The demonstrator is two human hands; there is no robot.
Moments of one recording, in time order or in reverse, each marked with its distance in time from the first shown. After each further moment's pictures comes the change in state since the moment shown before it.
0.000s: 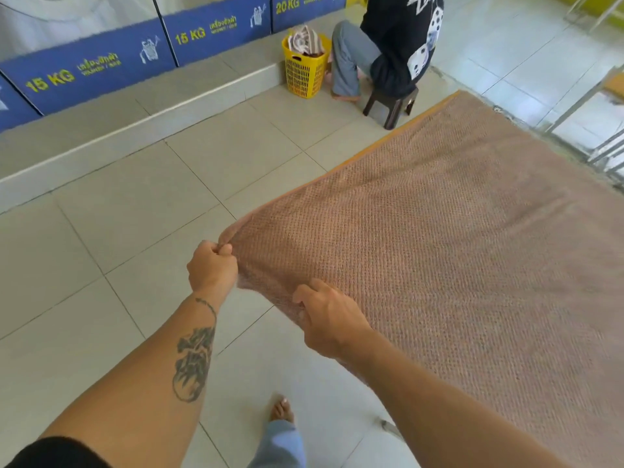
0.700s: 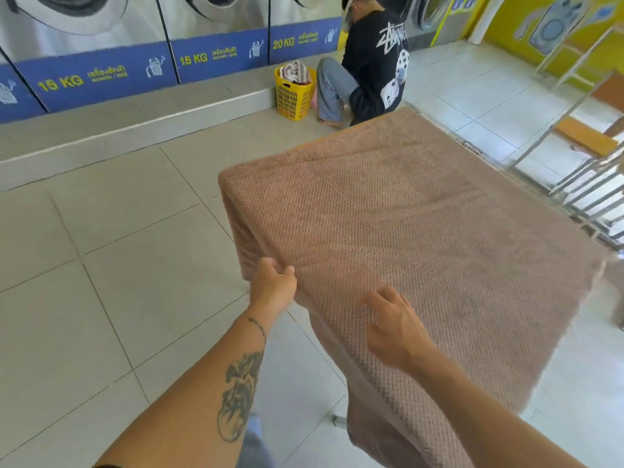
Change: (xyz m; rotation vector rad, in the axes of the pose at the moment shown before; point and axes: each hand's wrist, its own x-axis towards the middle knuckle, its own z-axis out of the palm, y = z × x) left_hand -0.253 0.001 0.094 -0.103 -0.344 0.078; right_hand -0.214 0.159 -0.028 0.003 0.101 0.219
